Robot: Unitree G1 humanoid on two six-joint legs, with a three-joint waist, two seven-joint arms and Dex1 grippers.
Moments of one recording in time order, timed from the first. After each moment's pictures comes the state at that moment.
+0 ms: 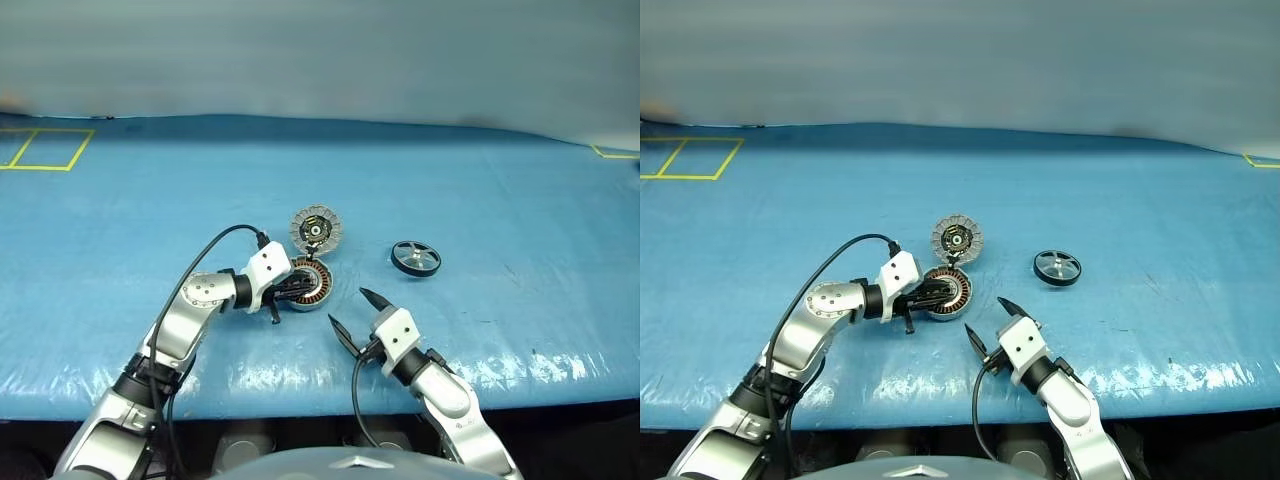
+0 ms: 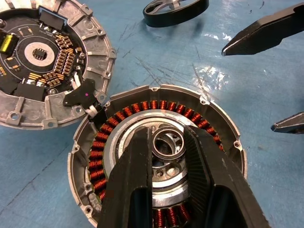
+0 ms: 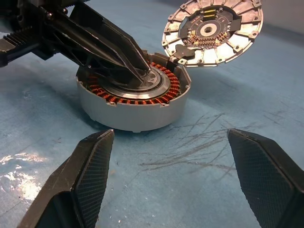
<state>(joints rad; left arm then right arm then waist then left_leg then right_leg) -0.29 0.45 -0.31 -0.04 -0.11 0.32 -0.85 0.30 -0.26 0.28 -0.25 -0.03 -0.09 0.37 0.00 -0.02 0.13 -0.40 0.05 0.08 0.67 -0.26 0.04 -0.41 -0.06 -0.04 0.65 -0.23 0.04</state>
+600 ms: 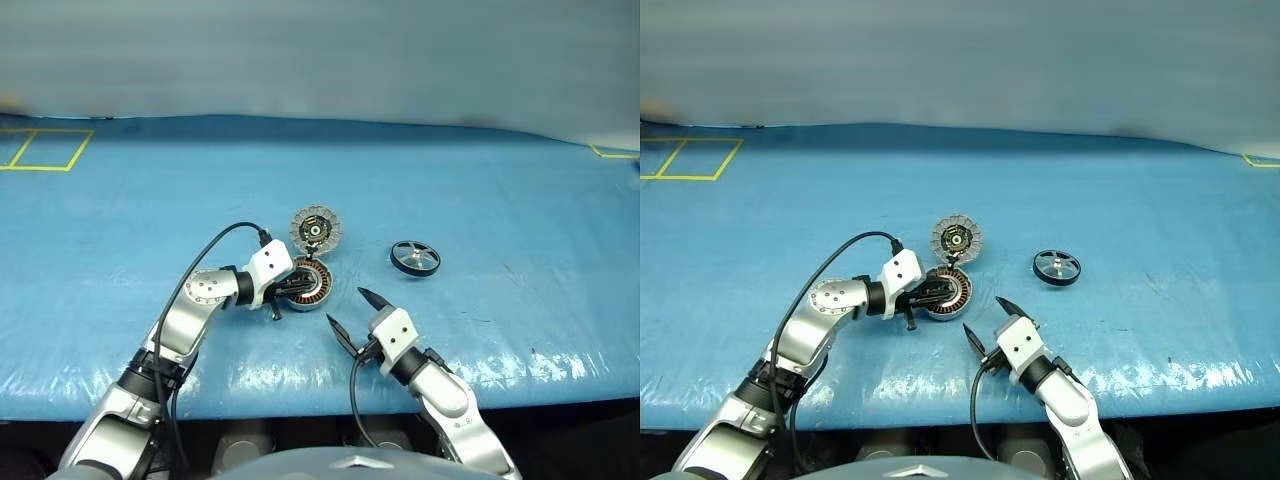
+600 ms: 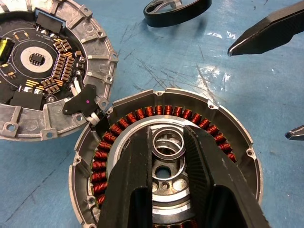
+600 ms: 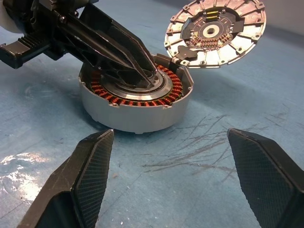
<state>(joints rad) -0.30 0.45 -0.30 -0.01 -0.10 0.30 -0.85 0.30 -0.26 0.29 -0.25 -0.05 -0.09 0.36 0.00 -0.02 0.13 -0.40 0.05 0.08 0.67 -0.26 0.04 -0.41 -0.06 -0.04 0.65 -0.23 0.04</state>
